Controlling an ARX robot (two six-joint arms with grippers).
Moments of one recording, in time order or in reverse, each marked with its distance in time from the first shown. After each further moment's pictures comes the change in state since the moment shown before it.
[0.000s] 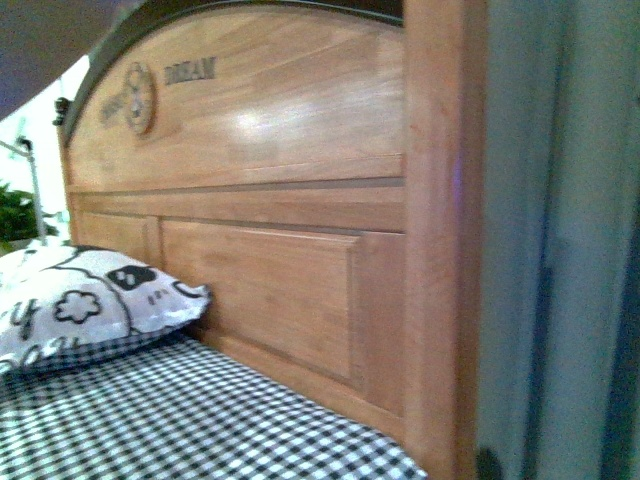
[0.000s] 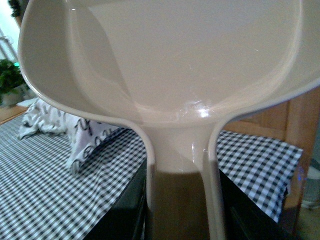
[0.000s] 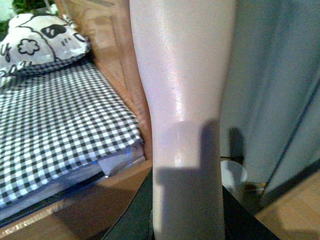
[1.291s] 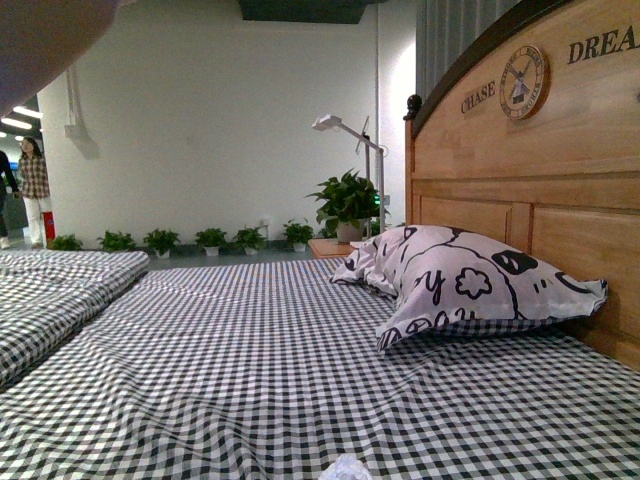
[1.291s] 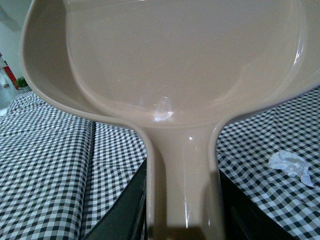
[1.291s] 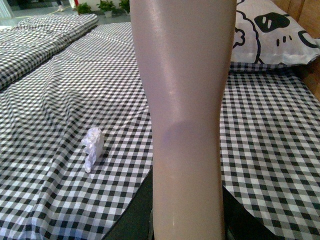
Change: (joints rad) left arm -0.001 -0.001 0.000 0.001 0.002 -0.003; right arm 0.001 0.000 -0.001 0.000 0.002 0.000
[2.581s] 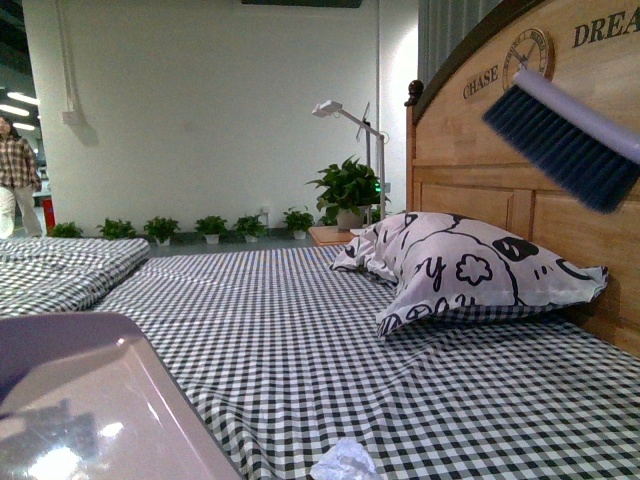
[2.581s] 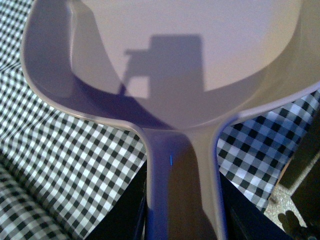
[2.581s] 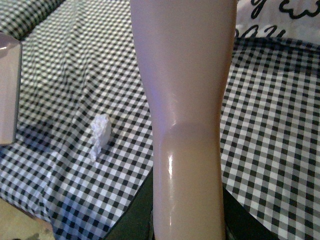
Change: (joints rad) left arm 0.006 0.956 0.538 -0.590 0.130 0.981; right arm 0.045 0.714 0.982 -0.803 -0.127 -0.379
